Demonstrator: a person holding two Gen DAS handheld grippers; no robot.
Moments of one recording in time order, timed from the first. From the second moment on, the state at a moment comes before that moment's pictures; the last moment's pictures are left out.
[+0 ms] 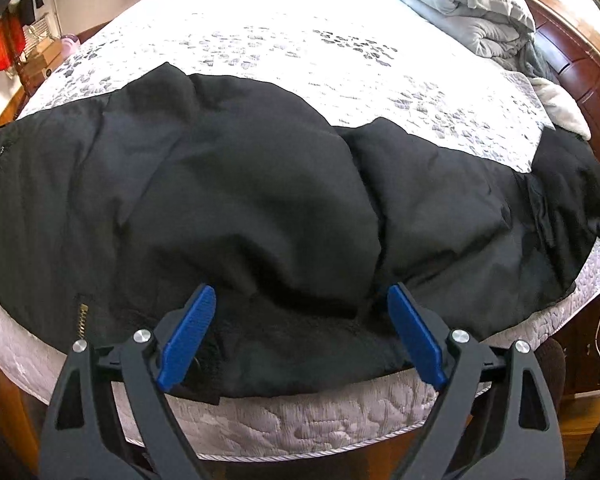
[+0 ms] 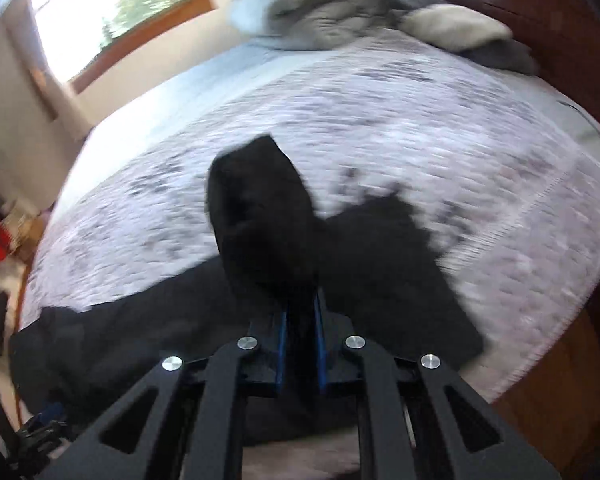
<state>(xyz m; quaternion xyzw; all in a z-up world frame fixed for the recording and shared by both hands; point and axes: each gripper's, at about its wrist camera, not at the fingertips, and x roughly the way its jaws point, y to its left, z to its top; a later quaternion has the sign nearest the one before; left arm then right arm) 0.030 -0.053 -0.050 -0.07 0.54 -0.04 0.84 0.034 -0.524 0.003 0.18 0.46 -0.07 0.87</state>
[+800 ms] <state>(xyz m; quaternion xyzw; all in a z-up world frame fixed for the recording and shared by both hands) 0.033 -0.082 -0.057 -0.07 0.53 -0.05 0.84 -0.004 -0.594 -0.078 0.23 0.54 -0.14 0.80</state>
